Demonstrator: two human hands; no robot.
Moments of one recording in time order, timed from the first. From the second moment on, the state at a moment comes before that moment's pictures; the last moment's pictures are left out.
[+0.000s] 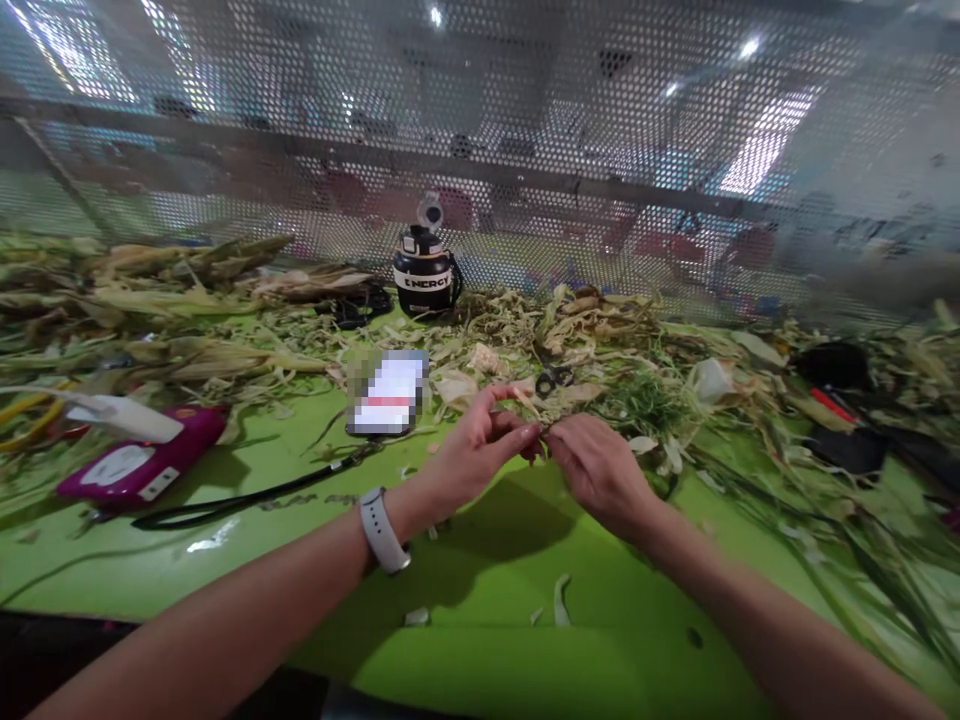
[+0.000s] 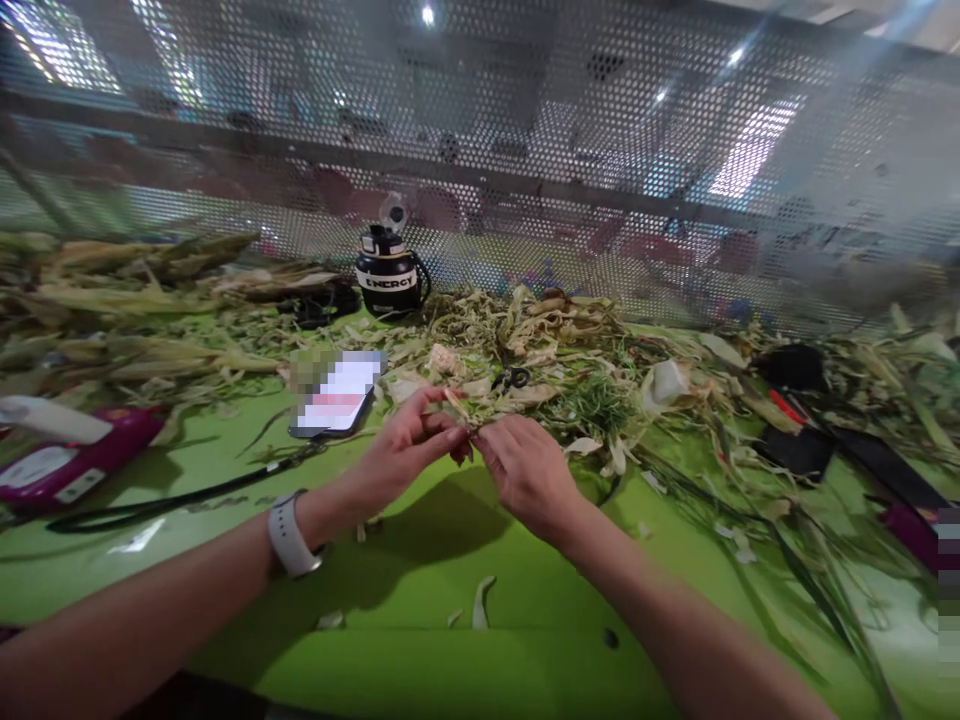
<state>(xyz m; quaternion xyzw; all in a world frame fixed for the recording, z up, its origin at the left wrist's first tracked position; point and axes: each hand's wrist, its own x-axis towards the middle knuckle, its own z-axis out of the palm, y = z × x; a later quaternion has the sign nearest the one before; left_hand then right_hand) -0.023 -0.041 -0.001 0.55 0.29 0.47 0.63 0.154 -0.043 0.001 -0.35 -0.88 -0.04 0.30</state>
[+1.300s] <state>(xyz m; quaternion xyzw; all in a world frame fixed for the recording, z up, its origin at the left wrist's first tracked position) -0.033 -0.040 0.011 0.70 0.37 0.36 0.50 0.147 -0.048 -0.004 -0.43 -0.84 0.10 0.32</state>
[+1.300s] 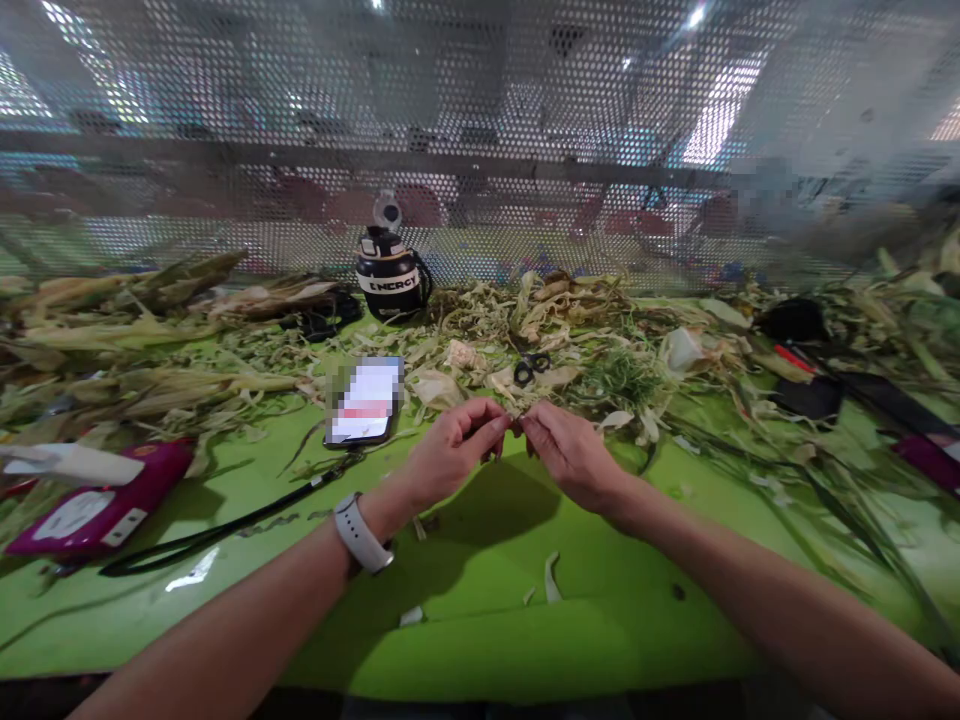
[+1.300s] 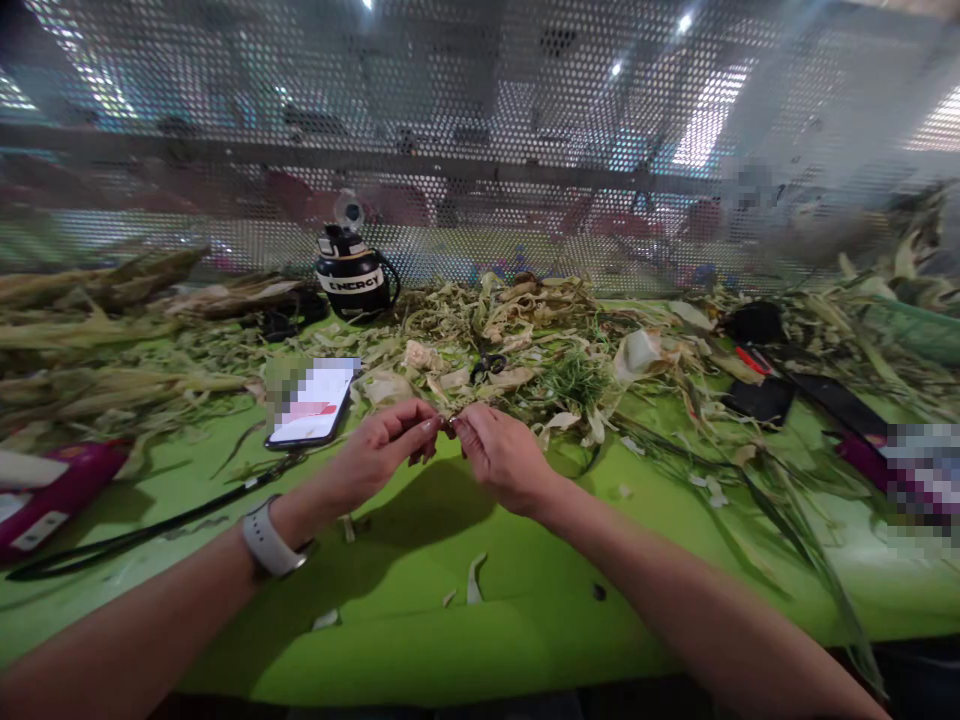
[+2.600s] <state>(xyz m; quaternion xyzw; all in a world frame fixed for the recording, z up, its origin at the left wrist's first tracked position) -0.049 -0.031 0.012 0.84 0.32 0.21 0.38 0.151 -0.042 0.000 -0.33 -0.92 -0.03 0.20</state>
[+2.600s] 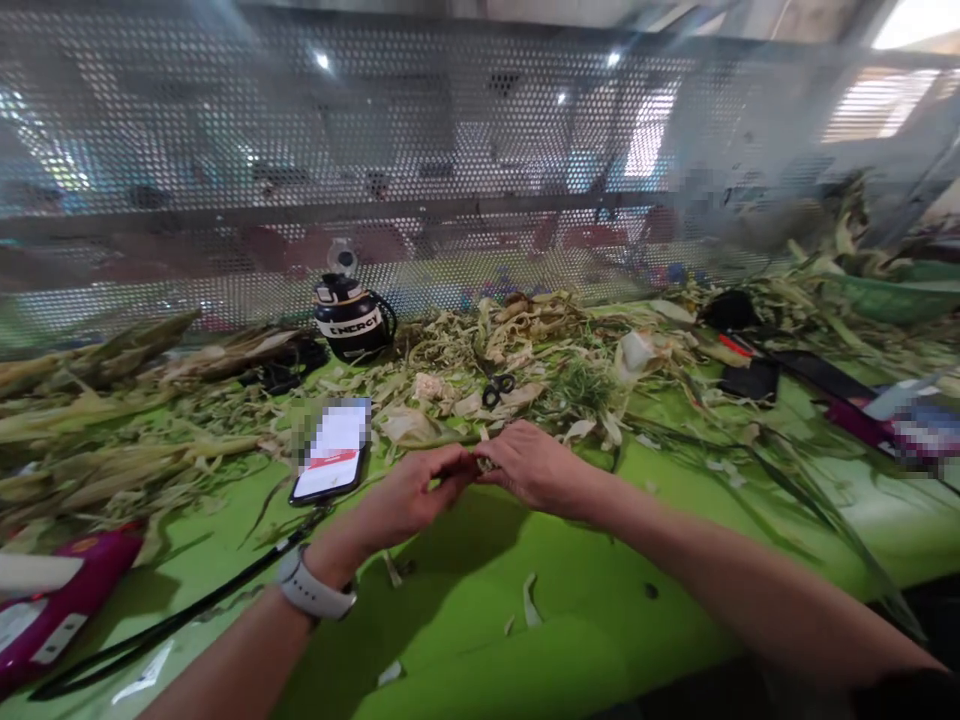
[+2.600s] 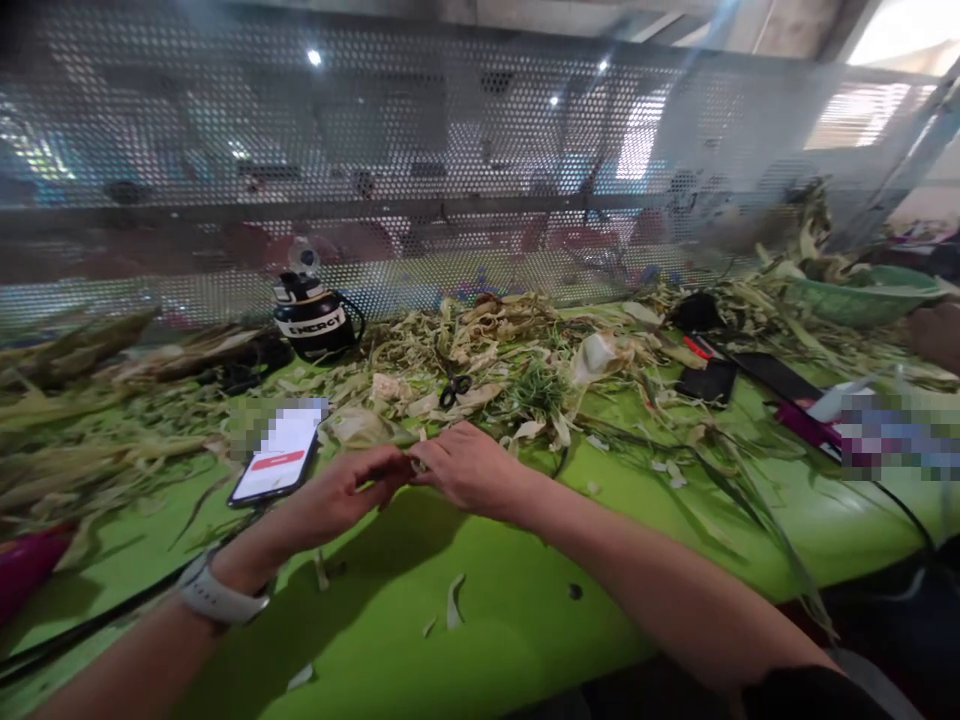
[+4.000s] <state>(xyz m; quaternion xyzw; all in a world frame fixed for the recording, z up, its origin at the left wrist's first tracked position) -0.040 -0.032 -0.001 0.80 0.34 0.27 0.40 0.156 0.050 0.041 -0.65 -0.76 -0.02 0.01</state>
